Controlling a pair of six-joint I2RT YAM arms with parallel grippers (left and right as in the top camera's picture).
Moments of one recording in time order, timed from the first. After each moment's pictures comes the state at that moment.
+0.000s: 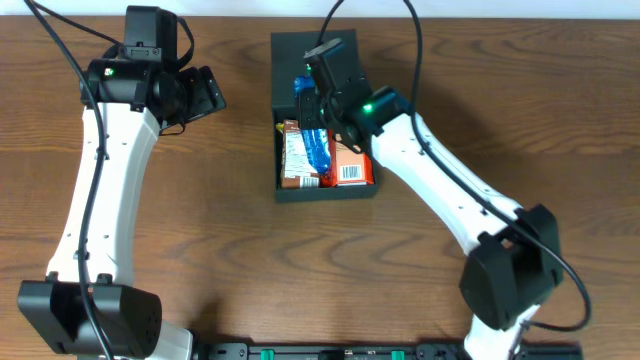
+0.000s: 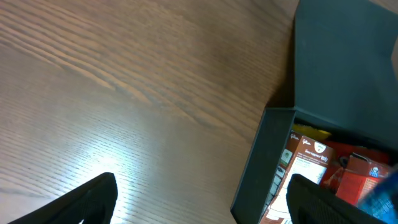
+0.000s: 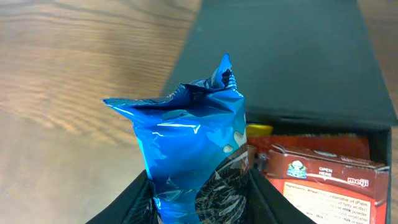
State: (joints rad) left arm -0.06 1.68 1.70 -1.14 -0.02 -0.45; right arm 0.60 1.94 1.67 -0.62 0.04 0.52
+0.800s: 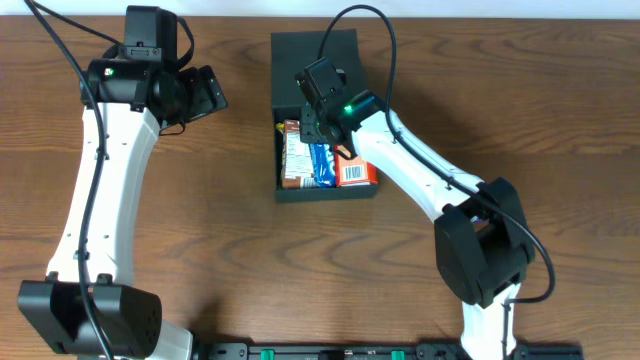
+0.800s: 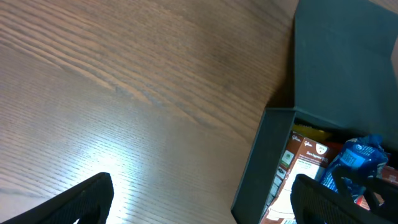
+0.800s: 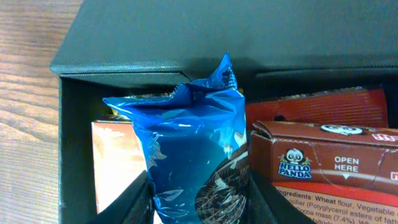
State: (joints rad) left arm -0.06 1.68 1.70 -1.14 -0.02 -0.45; right arm 0.60 2.07 1.67 -0.69 0.10 0.57
